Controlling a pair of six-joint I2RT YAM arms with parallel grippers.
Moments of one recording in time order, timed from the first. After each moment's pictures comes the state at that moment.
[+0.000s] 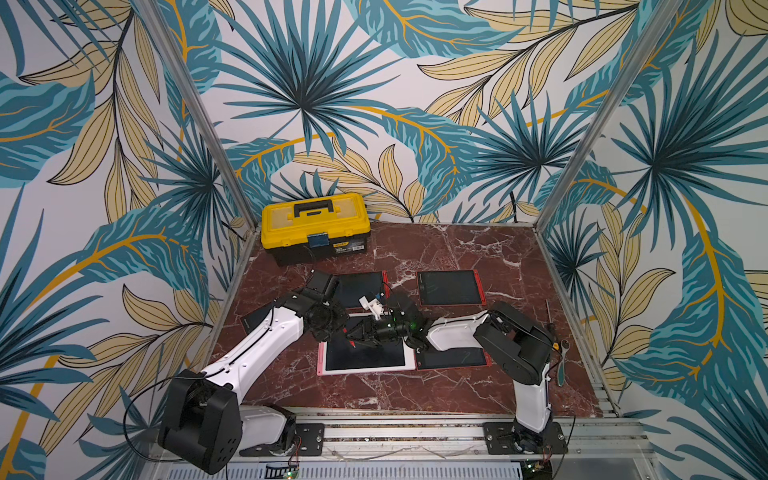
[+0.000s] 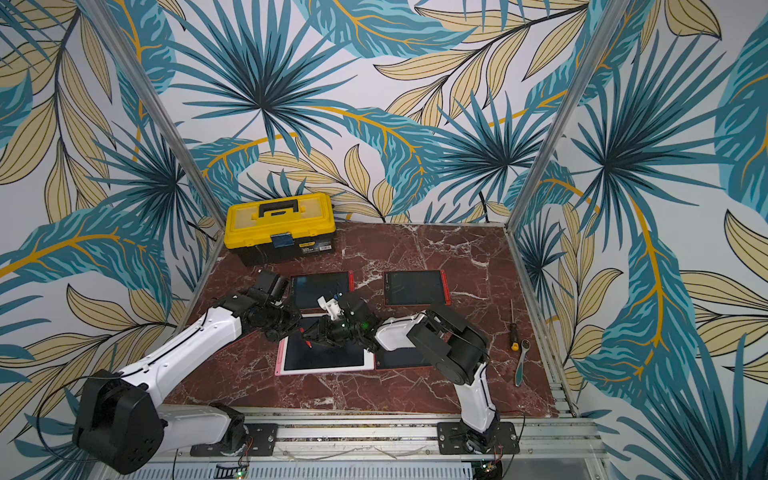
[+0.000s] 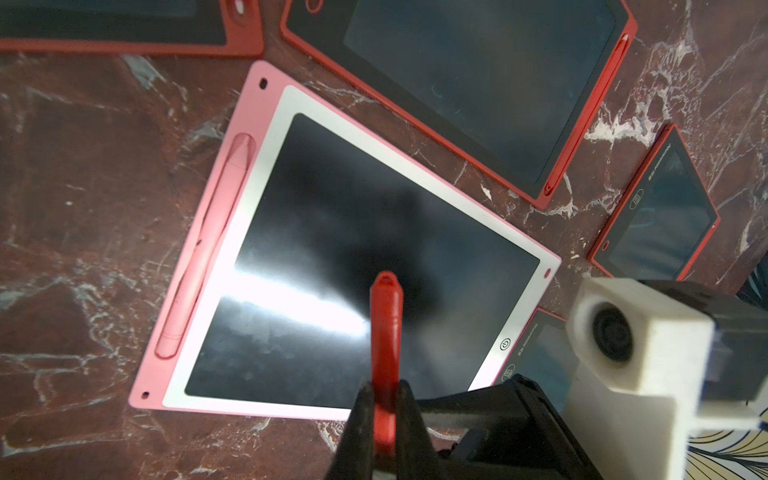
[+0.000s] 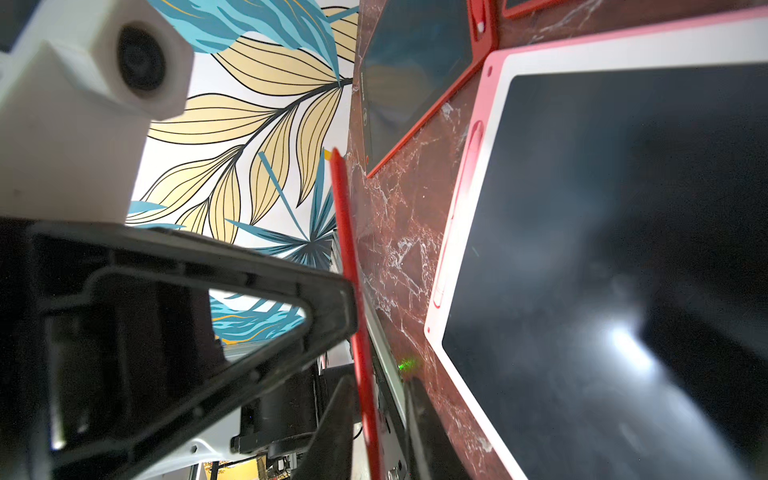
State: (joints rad) left arm -0.37 1.29 0.93 -0.80 0.15 -1.03; right arm 0.86 2.00 1.01 0.59 -0.65 1.14
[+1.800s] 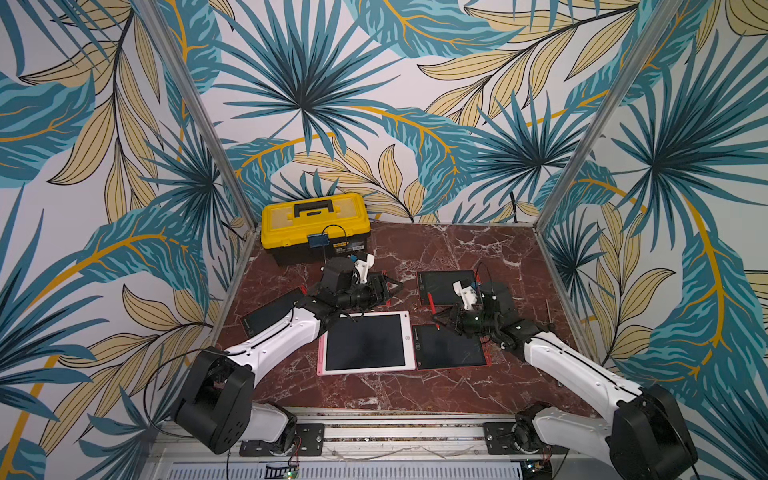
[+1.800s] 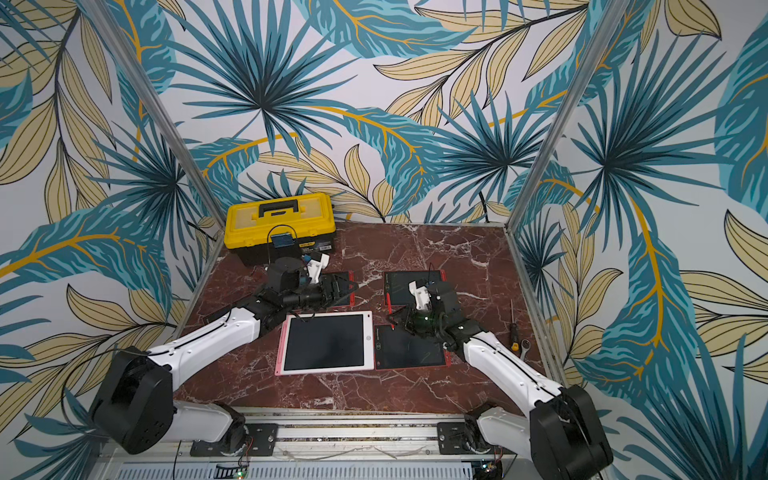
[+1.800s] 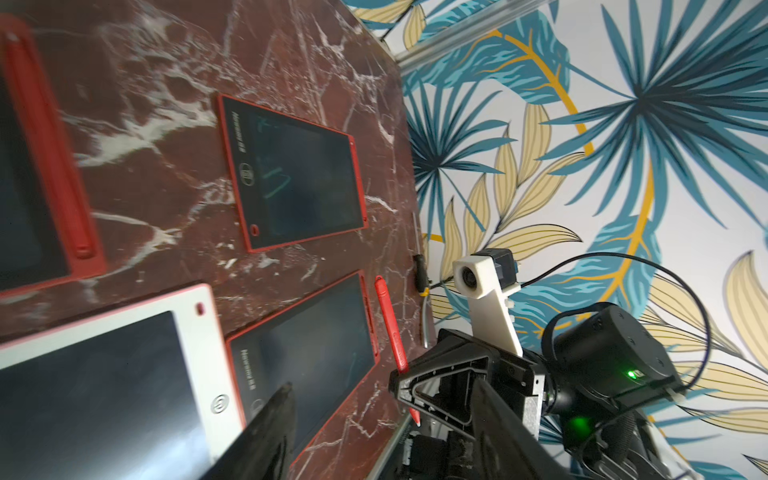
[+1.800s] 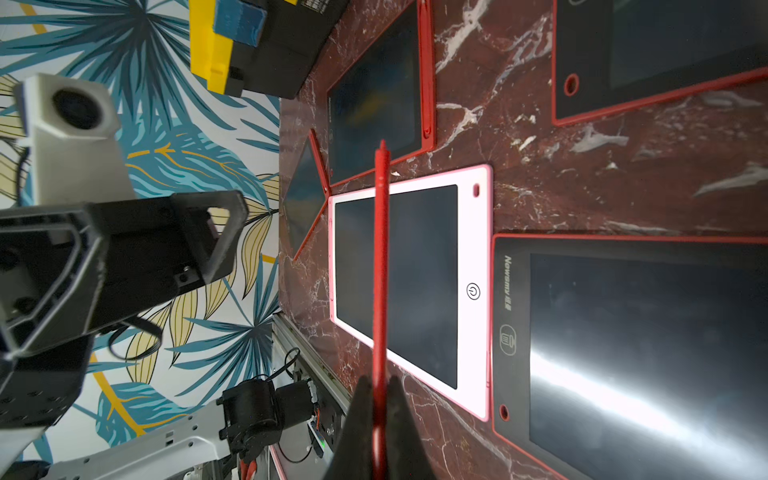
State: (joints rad) left arm -0.50 1.42 0.88 0.15 0.61 -0.98; right arm 0.37 1.13 0.65 -0.16 -0.59 0.84
